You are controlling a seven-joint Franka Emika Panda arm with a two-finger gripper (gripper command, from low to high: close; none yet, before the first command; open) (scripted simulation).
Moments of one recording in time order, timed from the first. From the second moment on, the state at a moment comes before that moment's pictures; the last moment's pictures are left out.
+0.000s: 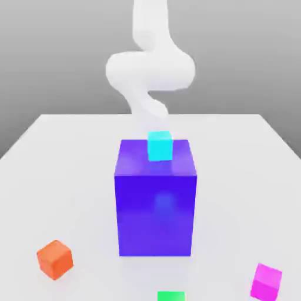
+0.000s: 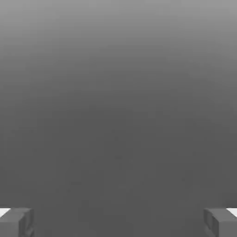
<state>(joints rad) 0.03 -0.71 0.00 -2.30 0.00 2.33 0.75</state>
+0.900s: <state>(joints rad) 0.32 0.28 0.11 -2.31 -0.06 2.64 0.26</state>
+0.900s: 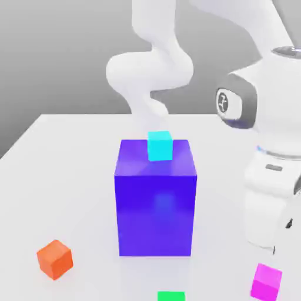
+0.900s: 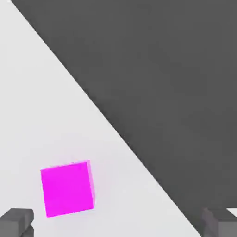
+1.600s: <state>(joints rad) 0.25 0.31 0.04 -2.30 -0.04 2.61 0.23</state>
